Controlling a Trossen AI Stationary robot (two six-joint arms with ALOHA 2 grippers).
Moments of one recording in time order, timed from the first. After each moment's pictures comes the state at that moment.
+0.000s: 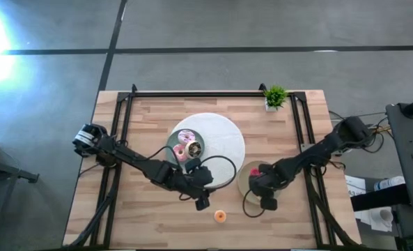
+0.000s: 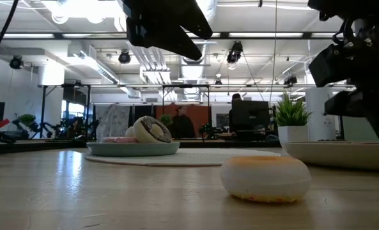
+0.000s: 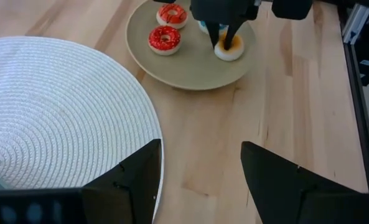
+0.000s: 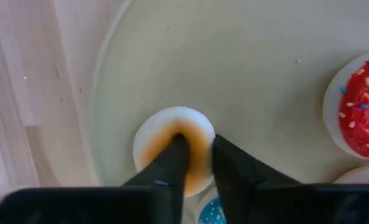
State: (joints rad) left arm -0.40 1.71 1.29 -0.32 -0.37 -0.54; right arm 0.45 1.55 0.78 -0.57 -0.12 0.60
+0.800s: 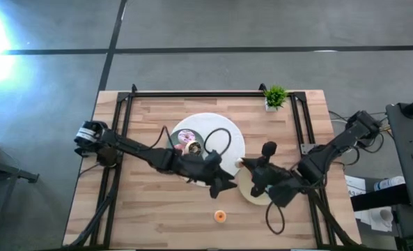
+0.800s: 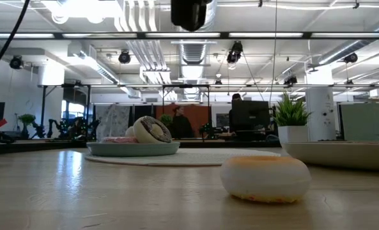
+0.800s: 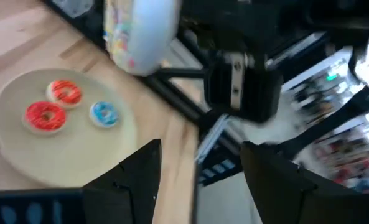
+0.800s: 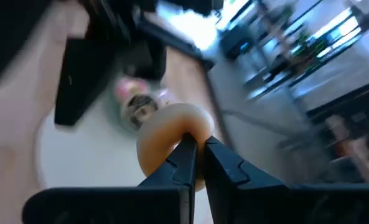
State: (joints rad) left arm -0.27 1.70 1.29 0.19 -0.07 -0.86; right arm 0.63 1.38 1.17 -0.61 1.04 0.05
